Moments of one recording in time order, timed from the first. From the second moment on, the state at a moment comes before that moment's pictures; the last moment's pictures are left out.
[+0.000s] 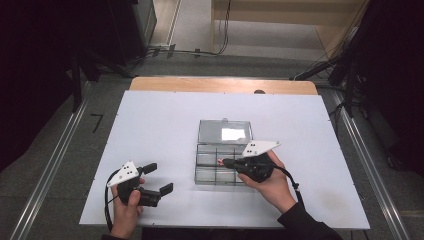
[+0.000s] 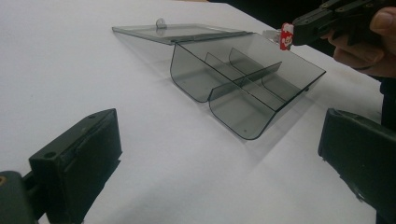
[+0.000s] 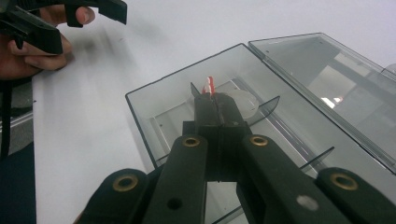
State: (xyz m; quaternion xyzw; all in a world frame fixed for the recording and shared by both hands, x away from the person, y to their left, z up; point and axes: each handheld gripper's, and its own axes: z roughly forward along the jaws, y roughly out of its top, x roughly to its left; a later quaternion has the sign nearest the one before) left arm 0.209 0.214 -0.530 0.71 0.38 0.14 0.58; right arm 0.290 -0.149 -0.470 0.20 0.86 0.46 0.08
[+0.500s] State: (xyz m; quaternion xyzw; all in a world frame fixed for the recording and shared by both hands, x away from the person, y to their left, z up) left arm 0.209 0.214 -0.530 0.71 0.38 0.14 0.58; right arm 0.296 -0.139 -0.472 0.20 0.87 0.45 0.08
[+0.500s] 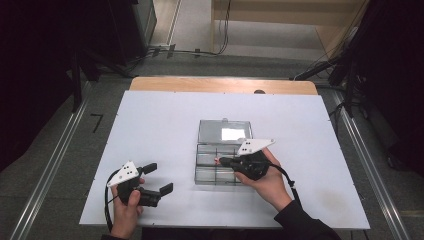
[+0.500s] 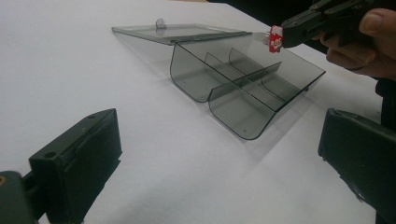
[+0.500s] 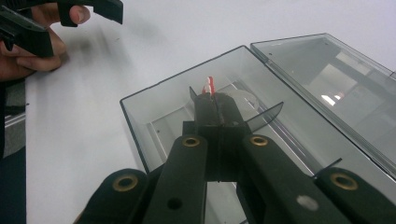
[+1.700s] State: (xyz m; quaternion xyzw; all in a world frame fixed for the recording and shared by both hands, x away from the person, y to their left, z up) left arm 0.209 0.214 -0.530 0.71 0.37 0.14 0.58; right arm 0.310 -0.112 -0.477 0.20 0.87 0.44 0.07
